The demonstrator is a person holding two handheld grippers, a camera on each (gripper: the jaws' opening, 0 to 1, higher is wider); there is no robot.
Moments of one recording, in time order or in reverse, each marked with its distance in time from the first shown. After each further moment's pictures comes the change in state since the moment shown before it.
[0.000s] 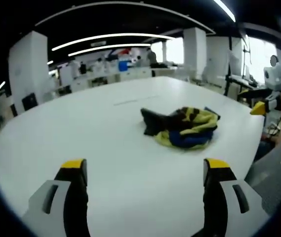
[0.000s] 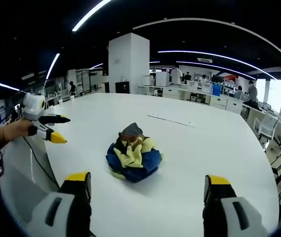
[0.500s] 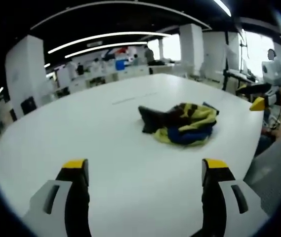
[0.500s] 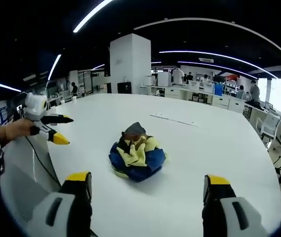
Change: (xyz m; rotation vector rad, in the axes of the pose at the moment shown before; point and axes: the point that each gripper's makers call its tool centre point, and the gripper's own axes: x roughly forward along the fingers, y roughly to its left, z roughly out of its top) left arm 0.001 -0.004 -0.003 0.037 0.017 -0.007; right arm 0.004 0.008 -0.004 -0.005 -0.001 0.033
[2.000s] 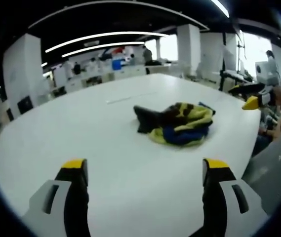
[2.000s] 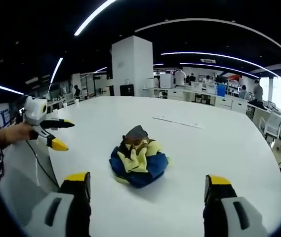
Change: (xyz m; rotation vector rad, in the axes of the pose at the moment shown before) left arm 0.003 -0.007 -0.001 0.000 -0.001 -0.032; right arm 0.014 -0.001 0.007 0.016 -0.024 0.025
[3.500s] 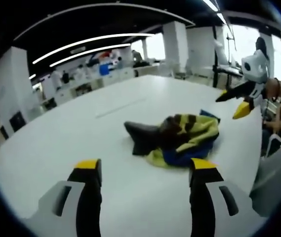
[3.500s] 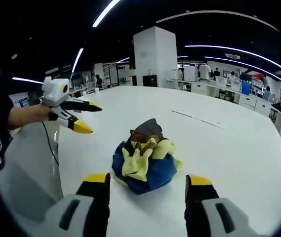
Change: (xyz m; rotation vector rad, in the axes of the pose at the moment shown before) left arm 0.062 -0.010 0.047 0.114 -0.009 -0.077; right arm 0.047 -0.009 -0.001 -0.075 0.087 0.211
